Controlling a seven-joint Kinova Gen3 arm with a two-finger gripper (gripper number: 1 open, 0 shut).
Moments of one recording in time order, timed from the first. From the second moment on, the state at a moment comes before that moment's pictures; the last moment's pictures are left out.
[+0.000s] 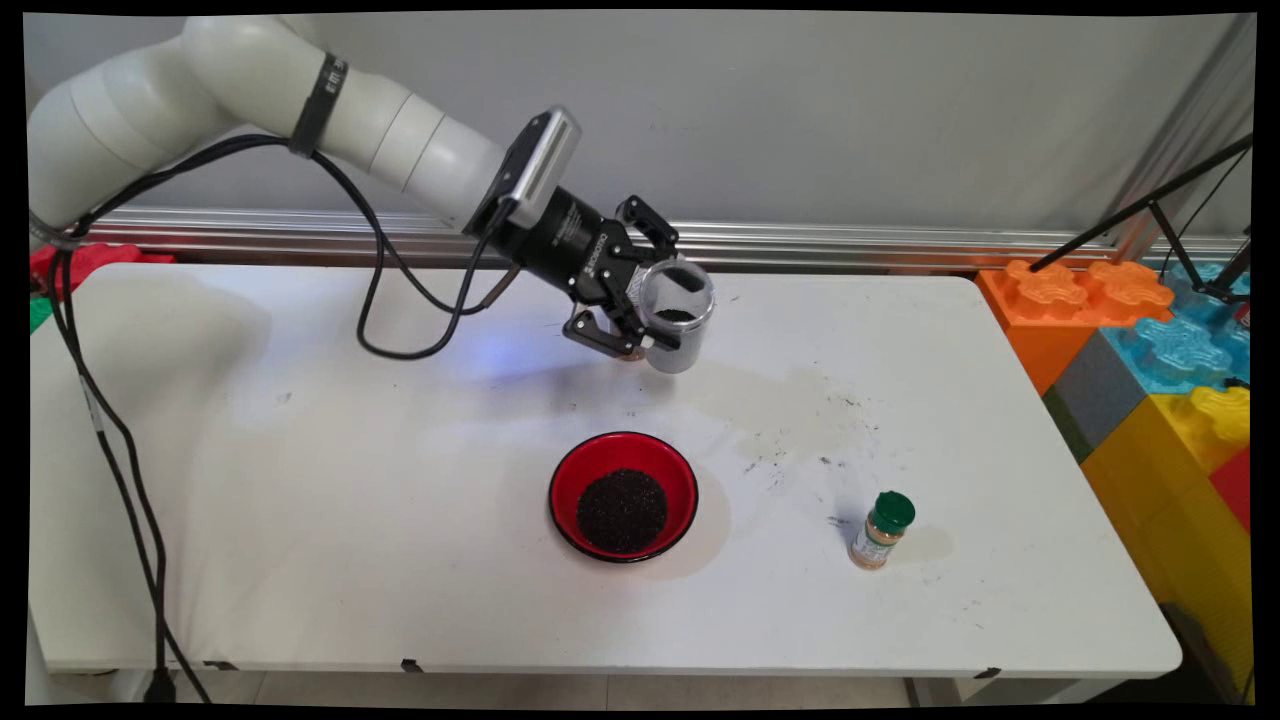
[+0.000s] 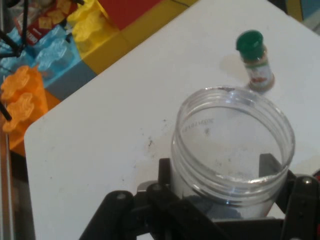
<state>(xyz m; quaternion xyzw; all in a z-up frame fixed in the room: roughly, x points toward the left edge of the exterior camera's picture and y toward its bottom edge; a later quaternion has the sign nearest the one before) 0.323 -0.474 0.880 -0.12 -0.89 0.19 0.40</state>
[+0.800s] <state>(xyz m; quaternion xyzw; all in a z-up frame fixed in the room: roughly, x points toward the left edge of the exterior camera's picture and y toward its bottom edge) 0.321 -0.443 0.859 -0.31 -0.85 0.24 0.35</state>
